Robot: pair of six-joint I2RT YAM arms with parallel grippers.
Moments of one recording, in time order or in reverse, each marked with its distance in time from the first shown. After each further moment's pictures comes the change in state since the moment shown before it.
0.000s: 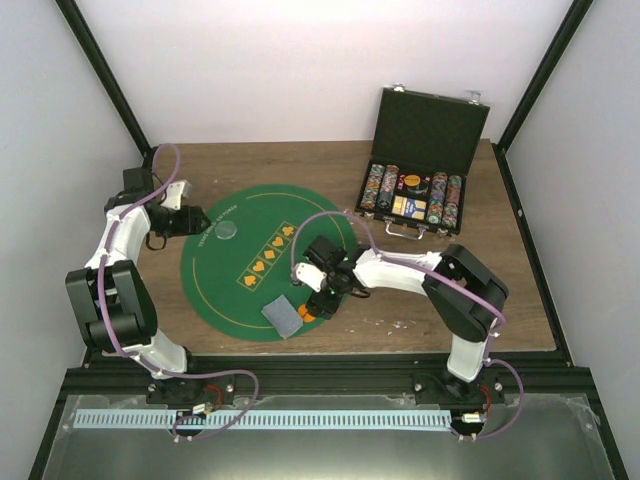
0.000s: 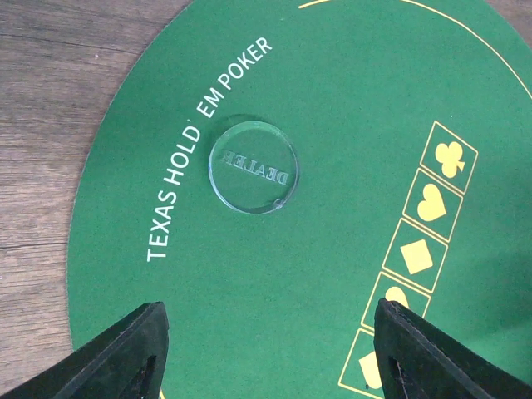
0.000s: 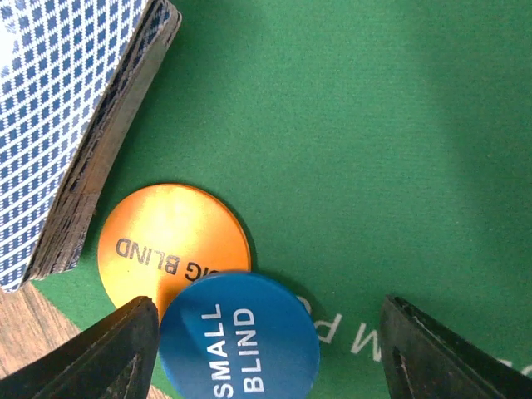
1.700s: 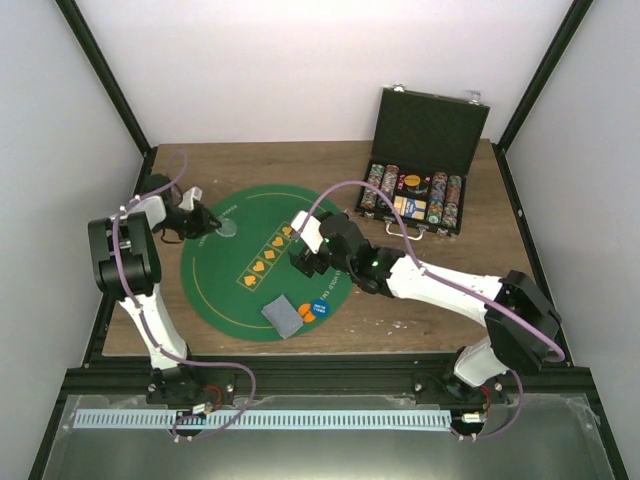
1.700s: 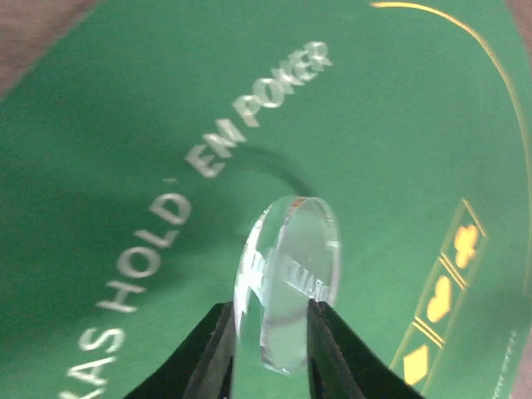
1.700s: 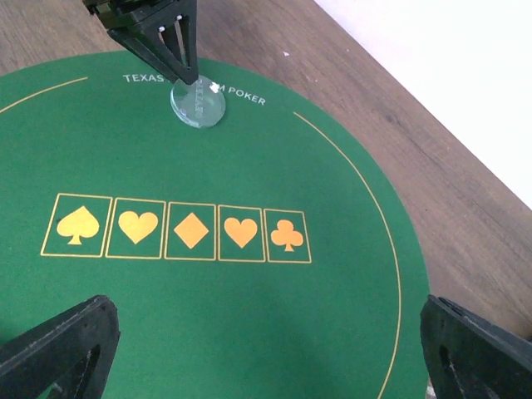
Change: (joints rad) left arm -0.010 0.401 0.101 0.179 0.214 -0.234; right arm 0.028 -0.308 -0.090 0.532 0.365 -0.018
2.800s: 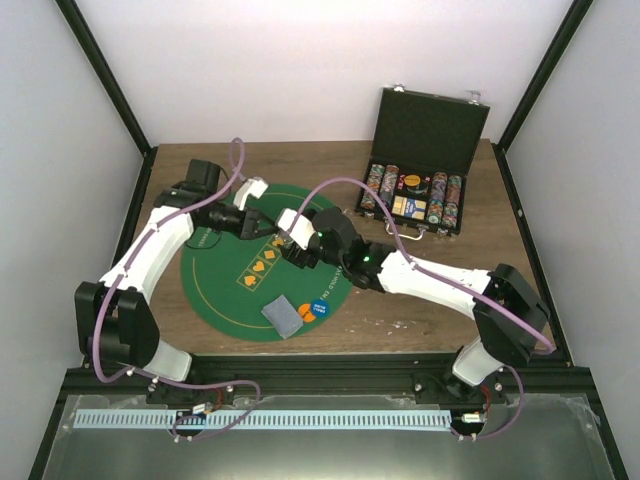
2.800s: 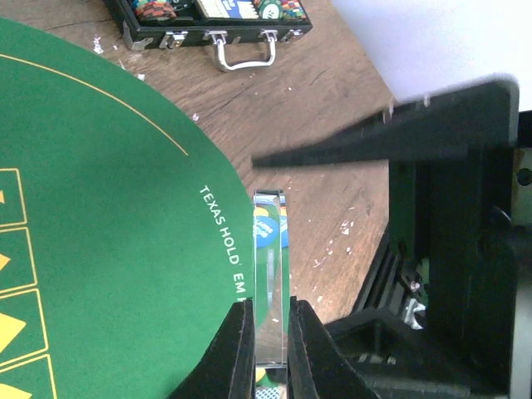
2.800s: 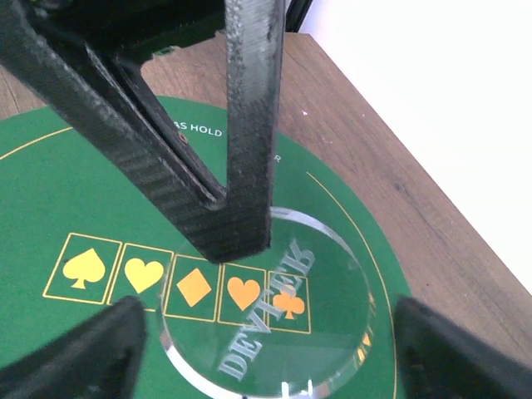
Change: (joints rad) left arm -0.431 -0.497 -0.058 -0.228 0.230 0.251; right arm -0.001 0.067 0.068 0.068 -0.083 -0.120
